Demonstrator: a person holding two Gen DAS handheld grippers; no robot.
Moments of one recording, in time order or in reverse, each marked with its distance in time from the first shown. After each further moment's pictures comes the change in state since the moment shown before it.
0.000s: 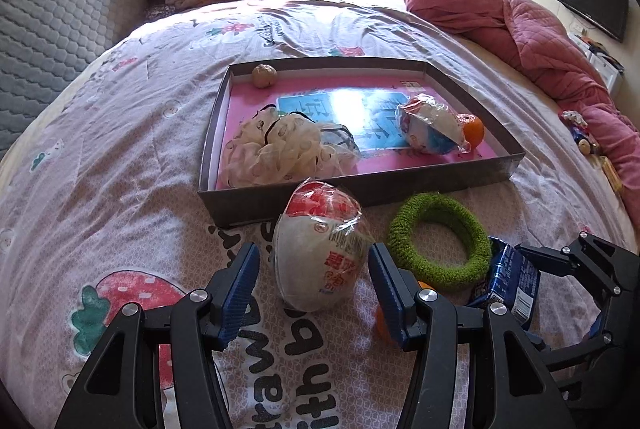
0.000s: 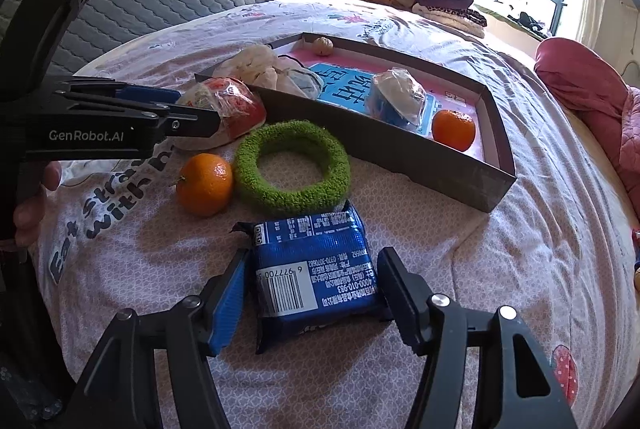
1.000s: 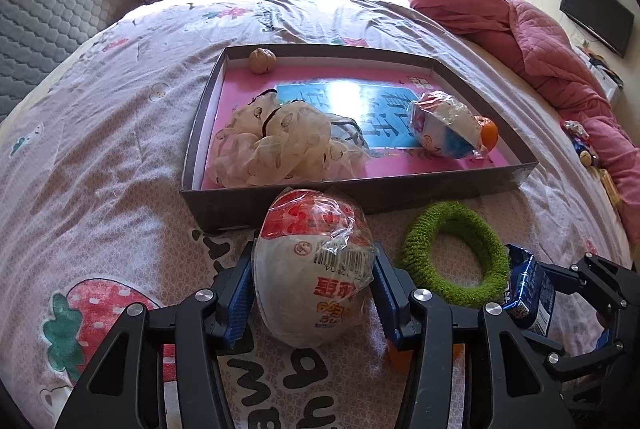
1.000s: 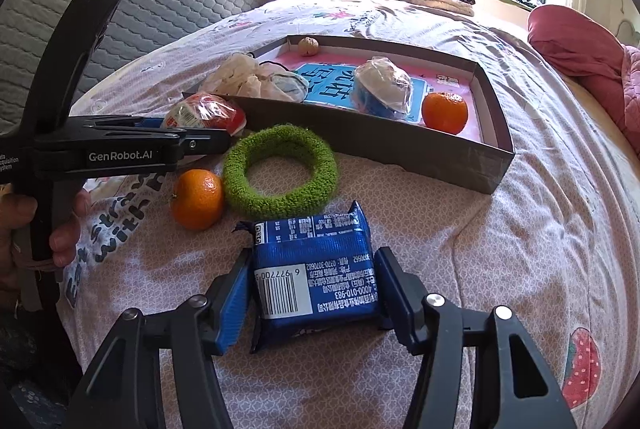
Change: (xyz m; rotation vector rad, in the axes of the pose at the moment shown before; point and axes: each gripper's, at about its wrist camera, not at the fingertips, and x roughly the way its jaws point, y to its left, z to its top) left arm 0.029 0.010 0.006 -0.044 0.026 -0.048; right arm 0.001 -0.016 -0.001 0.113 0.001 0.058
